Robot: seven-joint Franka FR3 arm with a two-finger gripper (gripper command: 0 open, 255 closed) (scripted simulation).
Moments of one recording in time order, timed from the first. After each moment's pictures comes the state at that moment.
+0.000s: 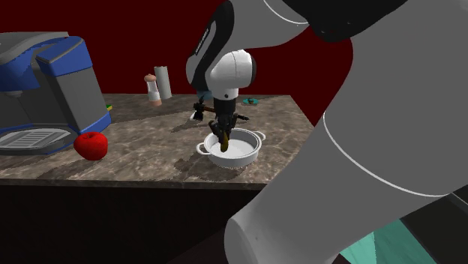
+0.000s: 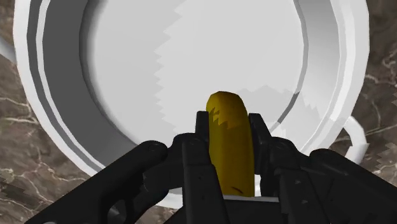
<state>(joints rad) -0.09 -0.31 -0.19 -2.50 -0.02 2.21 -0.58</state>
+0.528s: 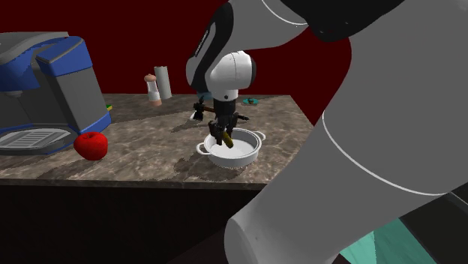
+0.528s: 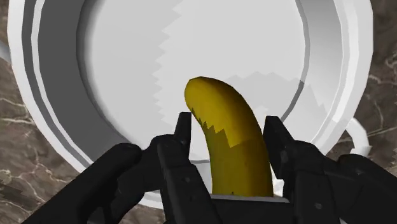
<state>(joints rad) -0.09 -0.31 -0.19 -2.50 -0.02 2.22 -0.58</state>
